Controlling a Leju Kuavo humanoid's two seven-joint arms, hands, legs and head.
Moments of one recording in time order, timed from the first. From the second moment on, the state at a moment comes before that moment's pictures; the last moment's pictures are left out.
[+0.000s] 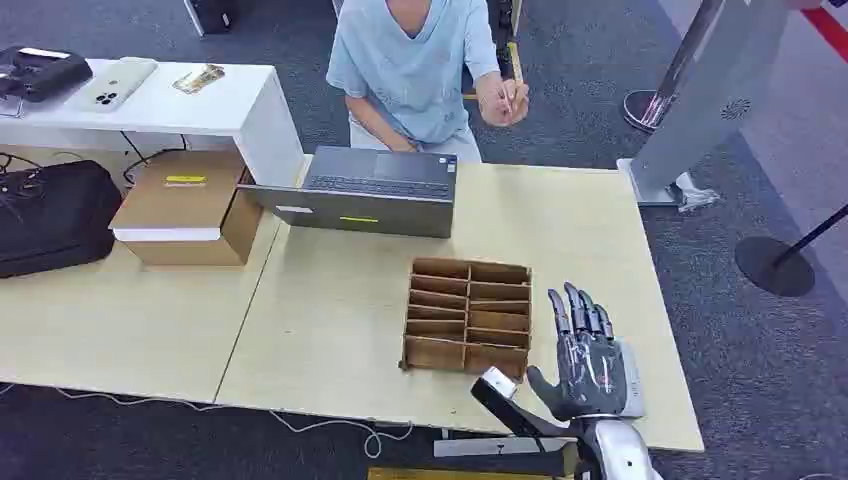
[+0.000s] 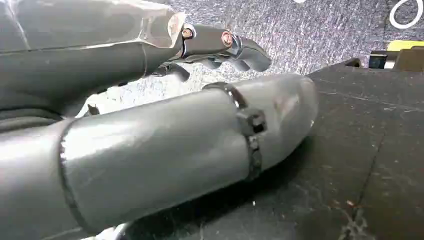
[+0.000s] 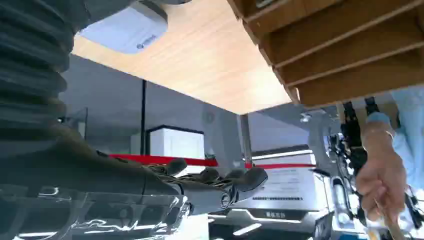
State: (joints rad) left arm -0.06 -0.15 -0.35 -0.22 -1.08 0.08 0.05; right arm 0.15 -0.14 0.32 -1.70 1.43 -0.18 0.25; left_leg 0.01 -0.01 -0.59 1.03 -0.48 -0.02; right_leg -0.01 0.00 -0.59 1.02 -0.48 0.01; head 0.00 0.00
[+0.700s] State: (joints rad) left arm -0.07 -0.15 -0.40 -0.22 -1.11 0.05 0.03; right arm -0.29 -0.17 0.43 -1.57 1.34 -0.11 0.17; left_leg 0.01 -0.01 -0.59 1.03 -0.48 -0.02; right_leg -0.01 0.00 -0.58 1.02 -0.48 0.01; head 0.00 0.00
